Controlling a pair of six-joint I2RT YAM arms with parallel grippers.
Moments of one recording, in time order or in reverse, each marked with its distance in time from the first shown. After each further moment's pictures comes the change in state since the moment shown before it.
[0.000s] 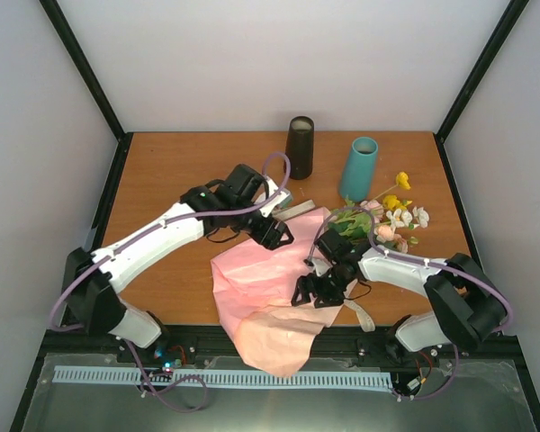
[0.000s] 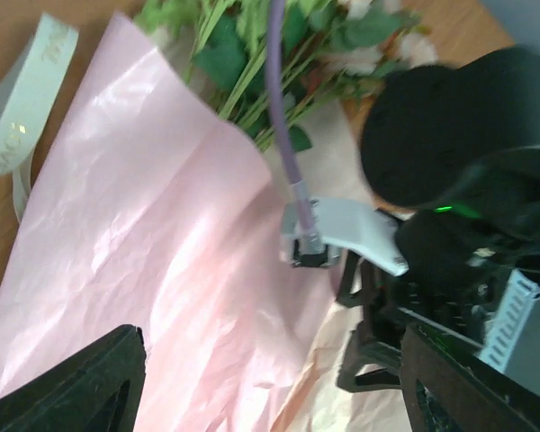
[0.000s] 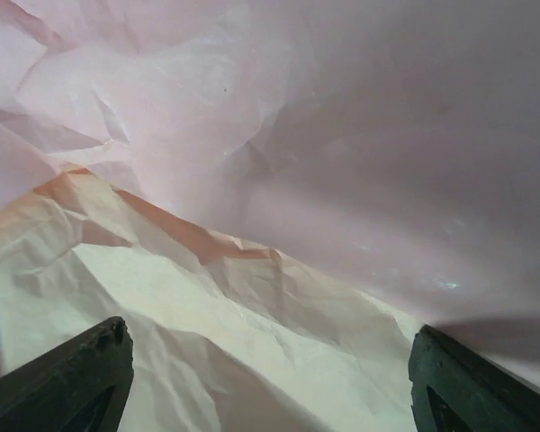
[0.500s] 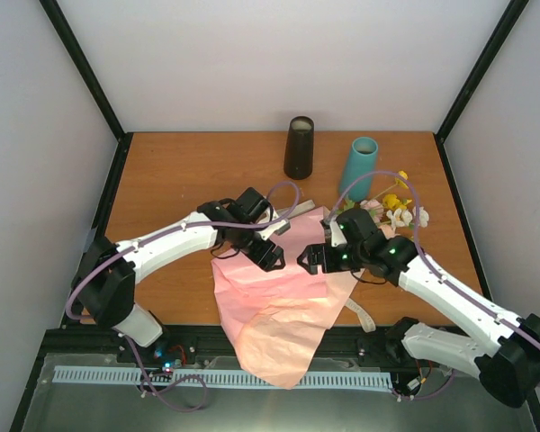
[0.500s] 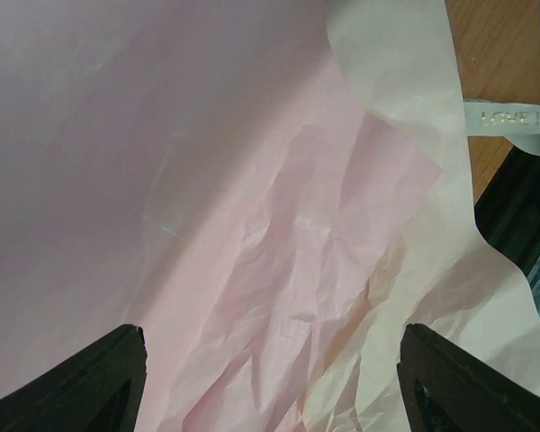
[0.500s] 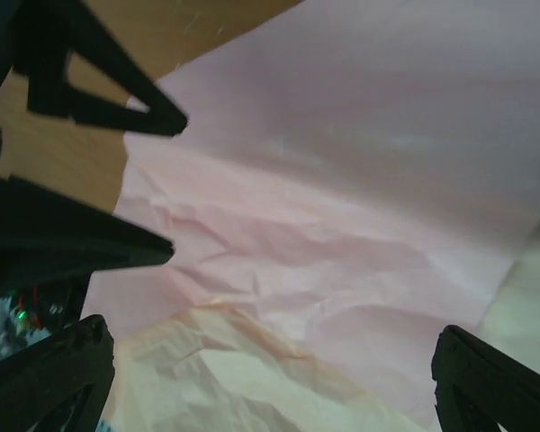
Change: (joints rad) left arm -0.026 0.098 -0.177 0.013 -0.016 0.027; right arm -0.013 -0.379 0.166 -0.097 0.311 -0.024
